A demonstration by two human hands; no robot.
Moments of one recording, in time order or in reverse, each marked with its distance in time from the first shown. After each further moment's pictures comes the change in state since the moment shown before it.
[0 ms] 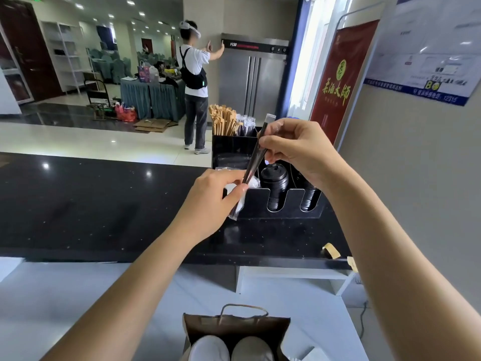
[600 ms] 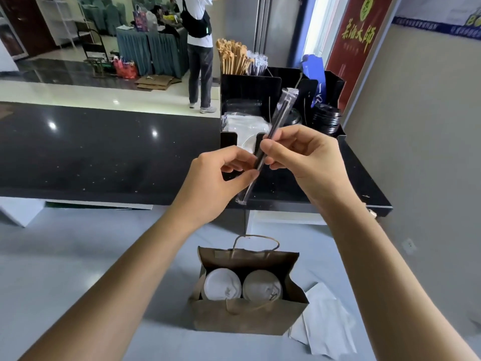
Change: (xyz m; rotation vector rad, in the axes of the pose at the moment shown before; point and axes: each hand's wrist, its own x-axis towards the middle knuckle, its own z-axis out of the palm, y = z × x) left_hand -0.077 -0.003 0.008 -0.252 -0.036 -0.088; right_hand -0.112 0.060 0.044 0.085 0.104 0.017
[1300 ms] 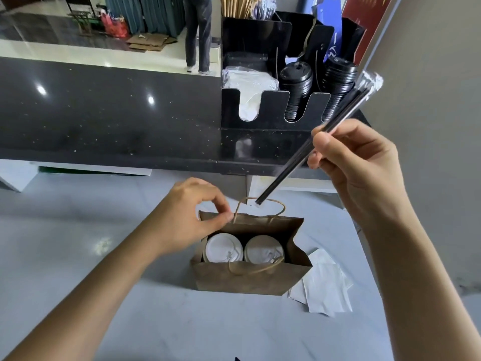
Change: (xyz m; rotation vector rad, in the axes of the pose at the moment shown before) left_hand -0.093 -0.055 -0.008 0.240 -0.269 -0.103; right_hand -0.063 0.023 -0.032 0.269 0.010 0.000
